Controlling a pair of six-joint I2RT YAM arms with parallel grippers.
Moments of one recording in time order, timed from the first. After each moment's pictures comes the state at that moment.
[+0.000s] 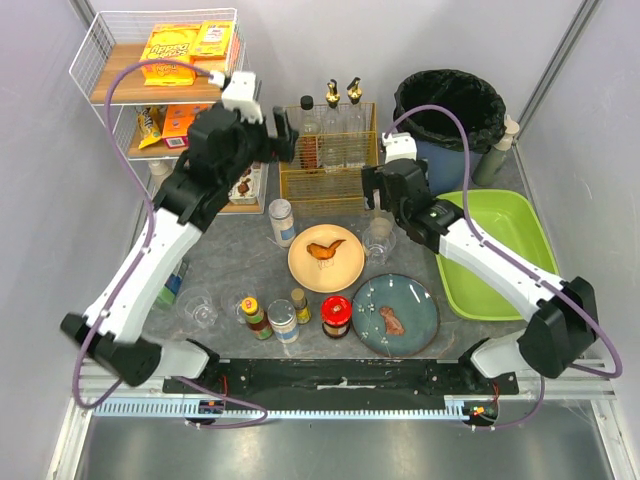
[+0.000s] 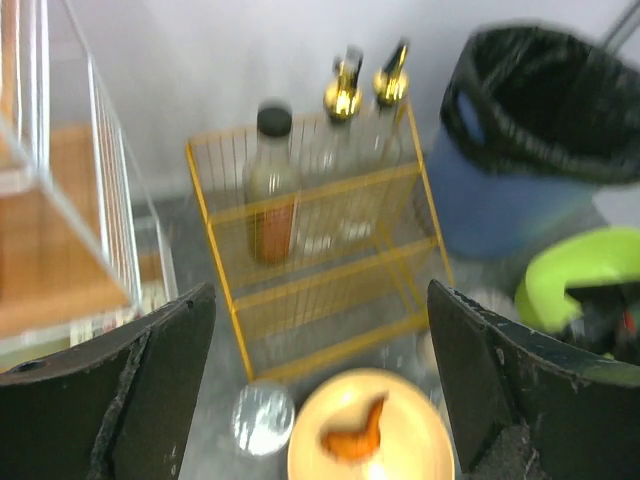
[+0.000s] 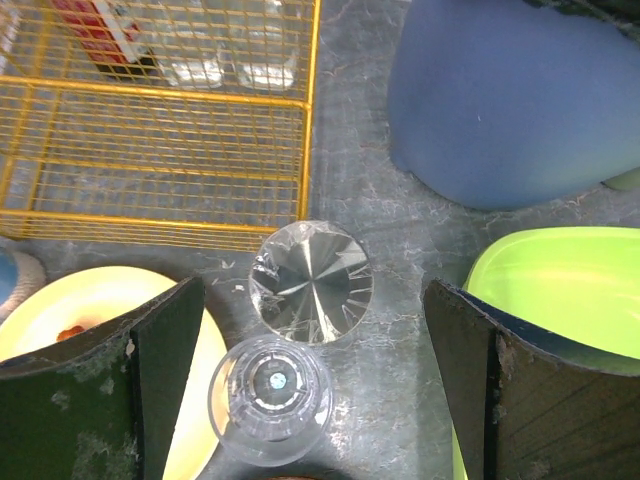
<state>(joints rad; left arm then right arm) -0.51 1.42 1.70 -0.40 -0.16 -0.16 0.62 1.40 1.20 -0.27 0.49 0.18</state>
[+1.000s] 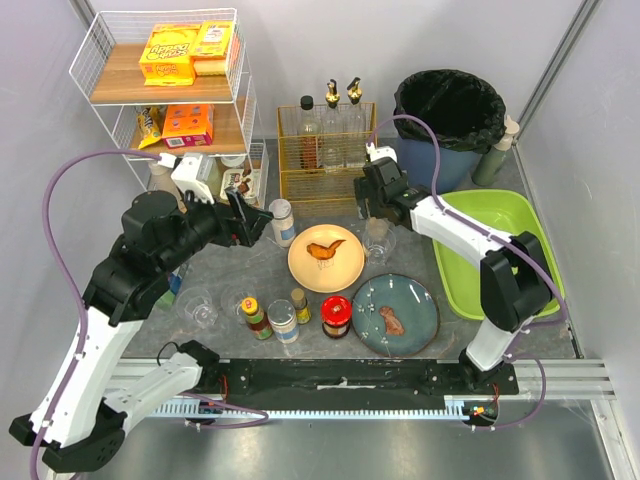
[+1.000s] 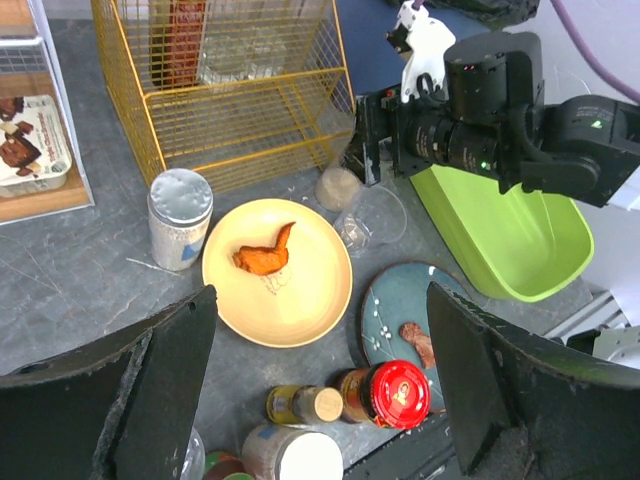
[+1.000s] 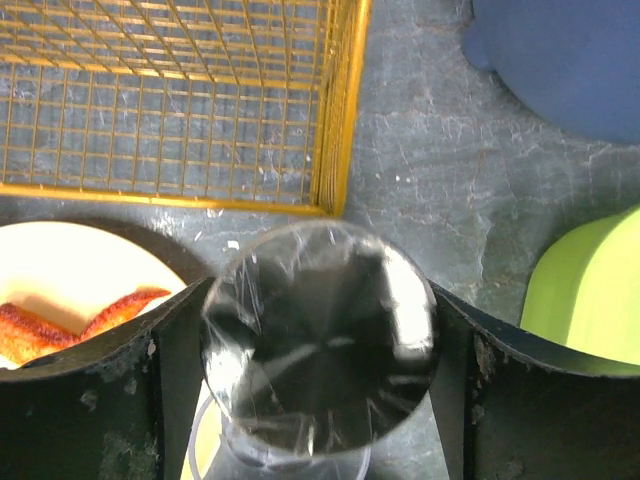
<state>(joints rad) -0.51 0.86 1.32 -0.72 0.04 -0.38 0.55 1.73 1.32 -0.39 0.36 0.25</state>
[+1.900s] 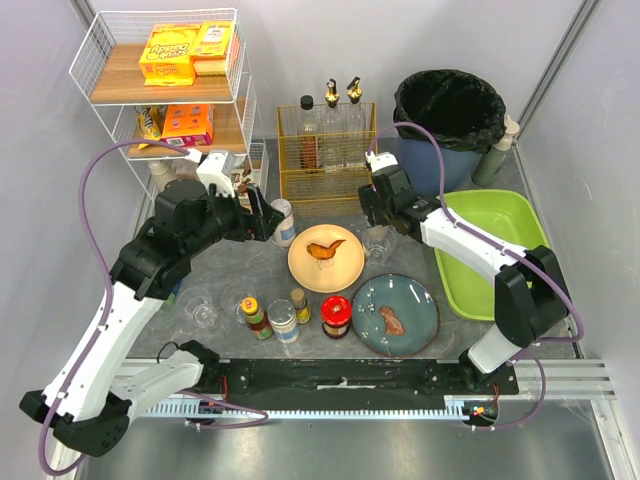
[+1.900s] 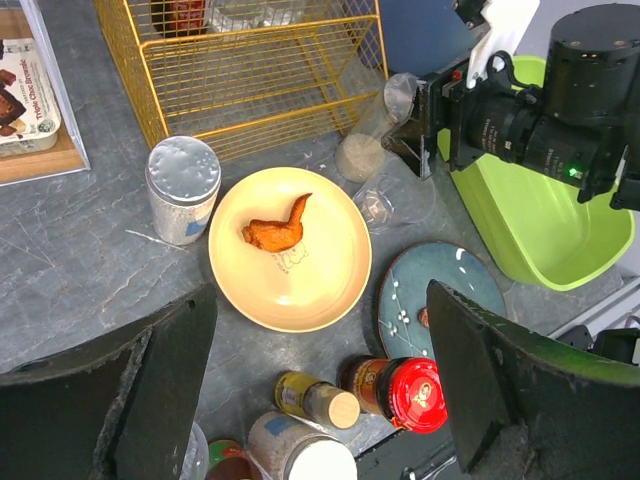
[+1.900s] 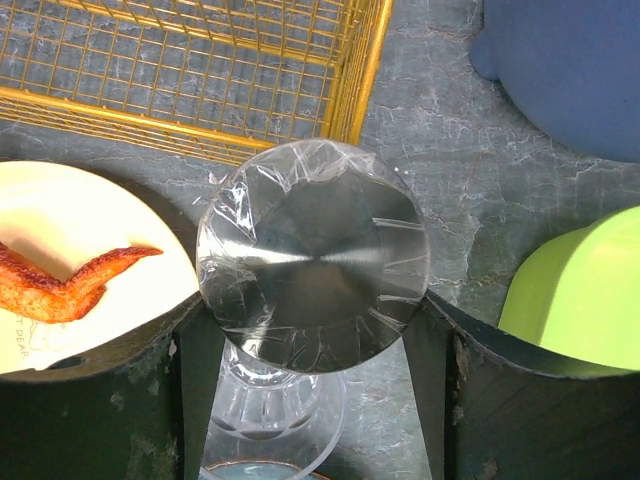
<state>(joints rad) -0.51 0.93 1.26 -0.71 0.06 -0.38 0.55 1.61 1.19 -0.33 0.30 0.14</state>
